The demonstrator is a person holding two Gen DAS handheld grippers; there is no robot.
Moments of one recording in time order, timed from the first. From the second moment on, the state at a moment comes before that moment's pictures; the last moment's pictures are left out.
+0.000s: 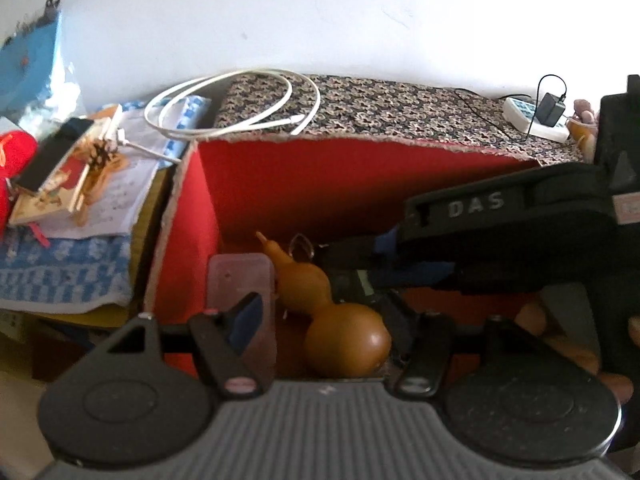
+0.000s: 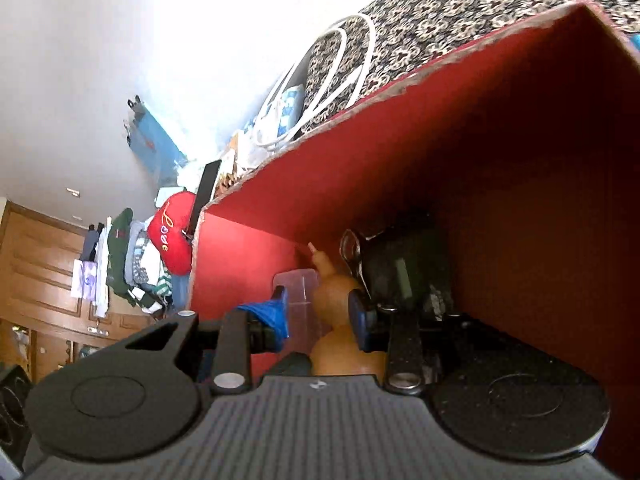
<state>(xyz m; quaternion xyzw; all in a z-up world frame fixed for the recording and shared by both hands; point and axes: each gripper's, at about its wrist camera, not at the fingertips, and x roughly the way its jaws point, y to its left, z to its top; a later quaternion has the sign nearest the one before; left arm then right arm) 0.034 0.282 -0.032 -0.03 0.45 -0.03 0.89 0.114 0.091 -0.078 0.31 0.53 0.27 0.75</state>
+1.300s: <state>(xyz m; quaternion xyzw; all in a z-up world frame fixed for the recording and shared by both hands) -0.047 0.162 0.024 0.07 0.40 -0.02 0.92 -0.005 -0.049 -0.029 0.34 0.37 0.28 0.82</state>
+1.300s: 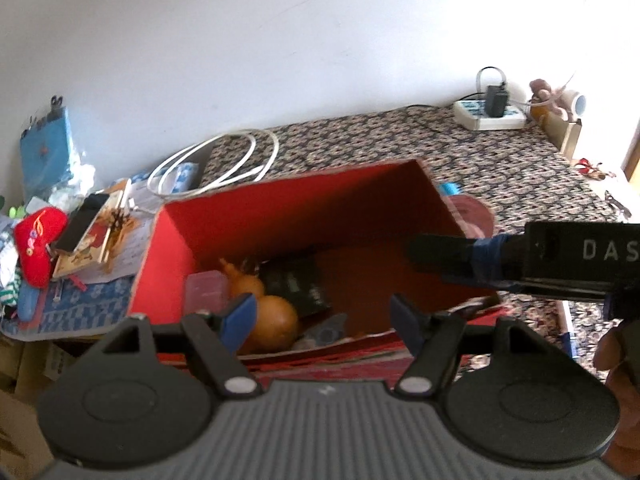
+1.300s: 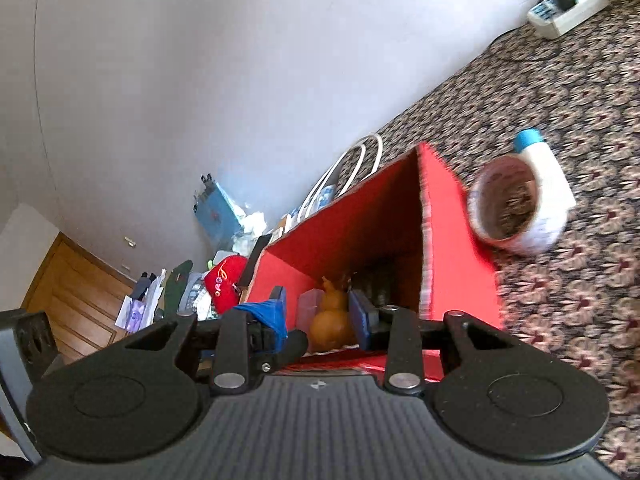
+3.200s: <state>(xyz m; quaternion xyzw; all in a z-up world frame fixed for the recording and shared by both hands) -0.009 -0.070 -0.123 0.03 0.51 -0.18 0.84 0.019 -0.255 -0.145 0.34 0.49 0.18 0.78</state>
